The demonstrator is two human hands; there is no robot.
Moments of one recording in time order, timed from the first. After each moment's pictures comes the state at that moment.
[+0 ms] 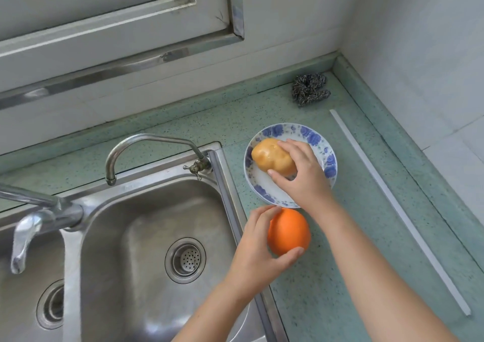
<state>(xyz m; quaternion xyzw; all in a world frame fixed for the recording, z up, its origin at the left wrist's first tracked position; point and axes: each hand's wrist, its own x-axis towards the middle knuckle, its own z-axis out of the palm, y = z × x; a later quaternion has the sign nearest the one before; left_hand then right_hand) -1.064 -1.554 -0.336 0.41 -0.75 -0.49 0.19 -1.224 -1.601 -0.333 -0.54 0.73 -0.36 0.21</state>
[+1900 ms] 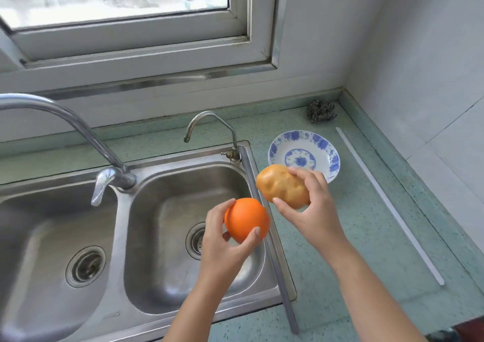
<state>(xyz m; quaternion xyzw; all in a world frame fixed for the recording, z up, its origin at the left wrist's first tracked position) -0.959 -1.492 -0.285 0.52 -0.59 -0.46 0.40 -1.131 -1.485 -0.258 -0.54 0.67 -0.46 0.23</state>
